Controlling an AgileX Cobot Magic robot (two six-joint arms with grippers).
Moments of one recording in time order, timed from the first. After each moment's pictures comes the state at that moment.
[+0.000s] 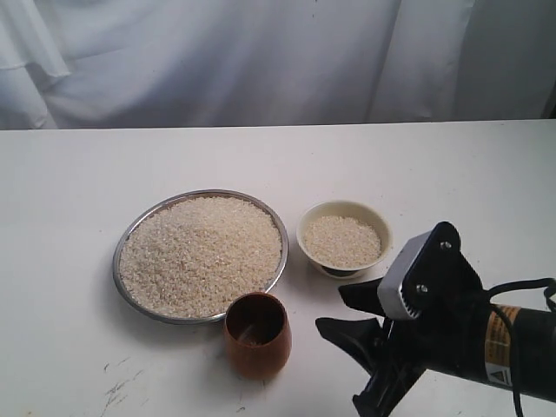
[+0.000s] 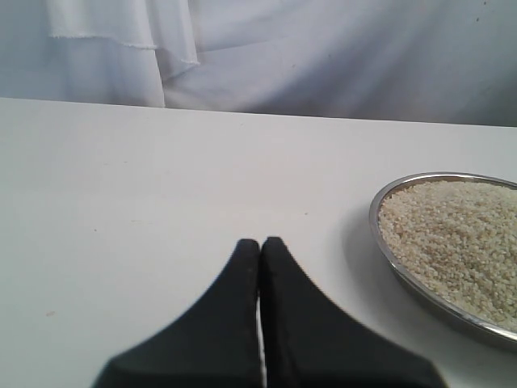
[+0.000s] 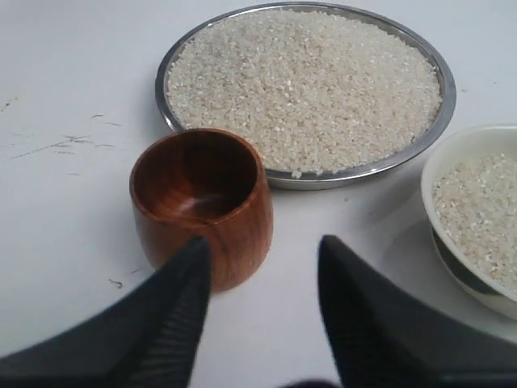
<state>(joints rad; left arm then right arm) 0.03 0.00 0.00 -0.01 0.33 -0.02 0.63 1.46 -0.32 -0.71 -0.63 0.37</state>
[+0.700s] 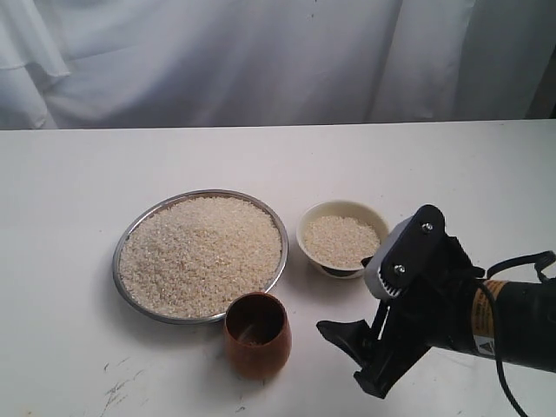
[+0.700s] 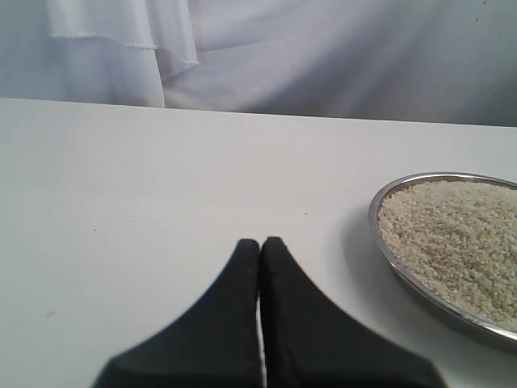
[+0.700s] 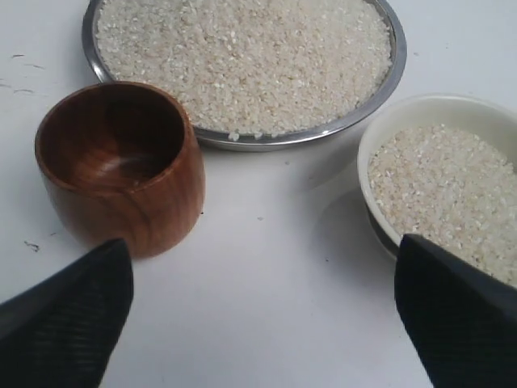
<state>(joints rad) 0.03 0.00 0.00 -0.01 0.33 -0.02 0.63 1.46 -0.41 -0.75 -0.41 0.38</state>
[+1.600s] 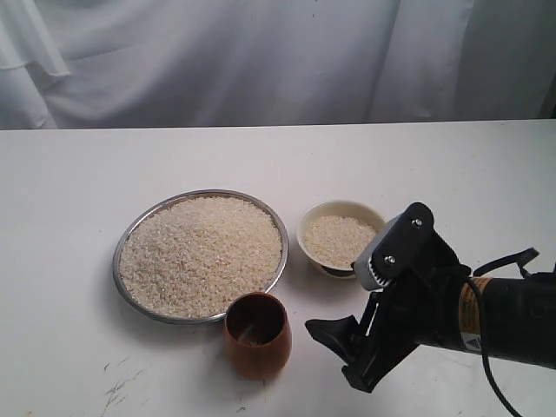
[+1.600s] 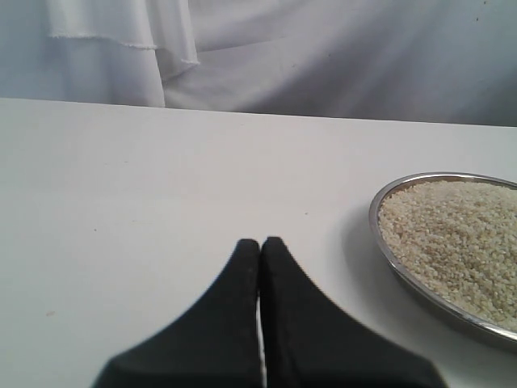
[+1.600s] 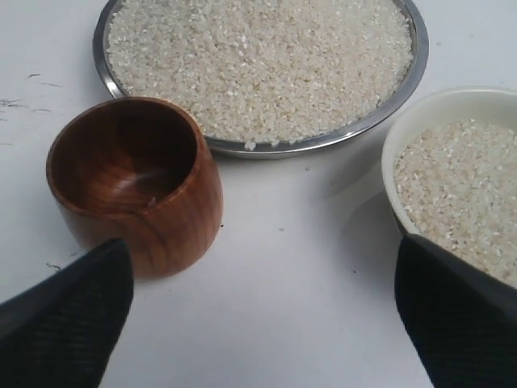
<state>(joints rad) 0.03 0.00 0.00 -0.01 0.33 -0.02 0.63 1.51 -0.44 -0.80 -0.44 0.47</state>
